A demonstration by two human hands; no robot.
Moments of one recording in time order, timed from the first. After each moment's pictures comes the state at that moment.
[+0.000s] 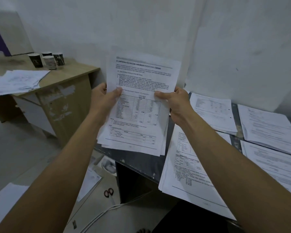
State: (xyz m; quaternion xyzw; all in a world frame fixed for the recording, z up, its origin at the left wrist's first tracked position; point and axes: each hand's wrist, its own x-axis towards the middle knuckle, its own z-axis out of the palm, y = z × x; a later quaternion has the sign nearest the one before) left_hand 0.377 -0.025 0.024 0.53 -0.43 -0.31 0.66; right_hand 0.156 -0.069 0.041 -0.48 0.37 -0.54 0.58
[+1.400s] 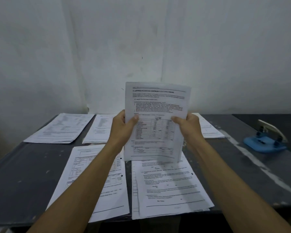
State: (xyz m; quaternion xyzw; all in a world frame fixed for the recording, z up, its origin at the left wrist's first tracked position) left_hand -0.012 -0.007 0.040 0.35 -0.63 -0.43 0.54; right_hand -0.218 0.067 0.059 -0.41 0.57 -0.67 0.27
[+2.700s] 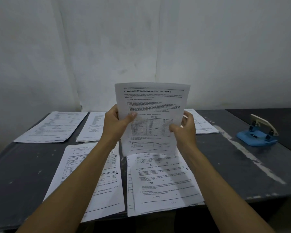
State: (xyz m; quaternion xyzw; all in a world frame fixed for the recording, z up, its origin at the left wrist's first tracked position) left_hand -0.013 -0.020 0.037 0.31 -0.63 -0.43 0.56; right_hand -0.219 0.070 0.017 -0.36 0.59 -0.69 0.23
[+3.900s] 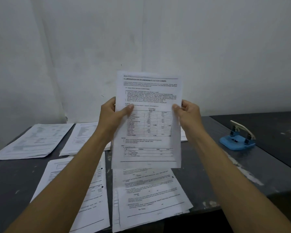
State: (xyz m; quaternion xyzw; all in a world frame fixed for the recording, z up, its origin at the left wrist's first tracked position) left_hand -0.047 -0.011 0.098 0.25 -0.65 -0.47 0.54; right_hand -0.267 0.093 0.103 -0.44 0.57 -0.68 0.17
